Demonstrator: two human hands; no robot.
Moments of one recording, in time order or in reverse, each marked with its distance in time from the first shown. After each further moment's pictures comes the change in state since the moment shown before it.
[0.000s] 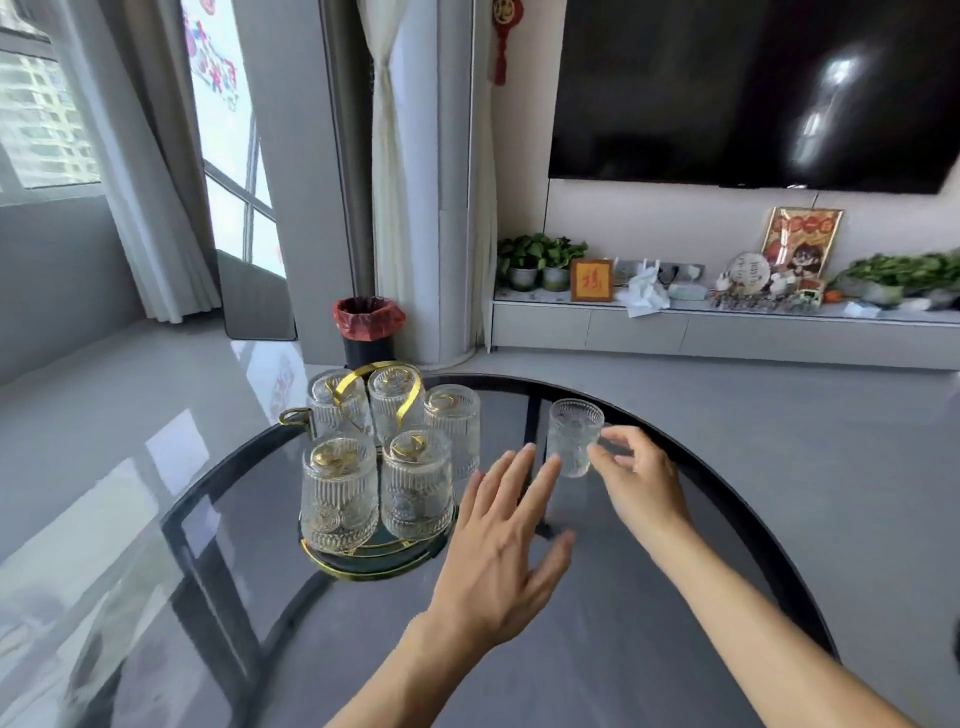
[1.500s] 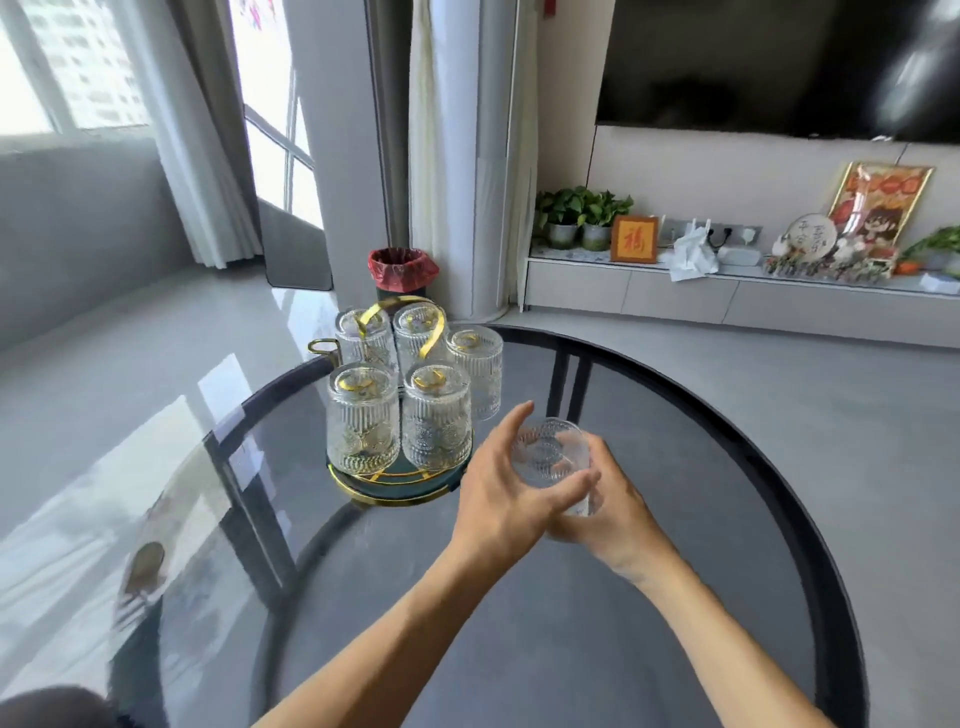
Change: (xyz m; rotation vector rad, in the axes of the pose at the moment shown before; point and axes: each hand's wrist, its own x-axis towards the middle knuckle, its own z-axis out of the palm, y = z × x) left_hand -0.005 0.012 0.006 -0.588 0.155 -0.502; right_hand -0.071 0.019 0.020 0.268 -0.522 -0.086
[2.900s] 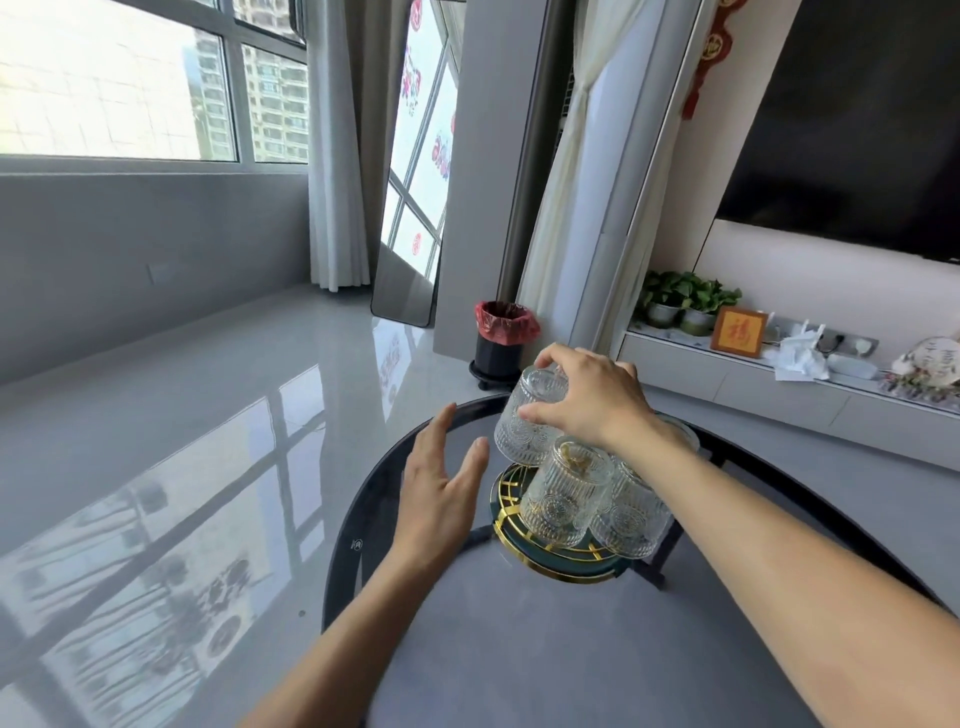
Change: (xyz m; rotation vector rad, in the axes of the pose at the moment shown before) left_hand 0.019 -0.045 -0.245 -0.004 0.397 -0.018; right_hand 0.151 -0.193 0.180 -0.981 0.009 -0.378
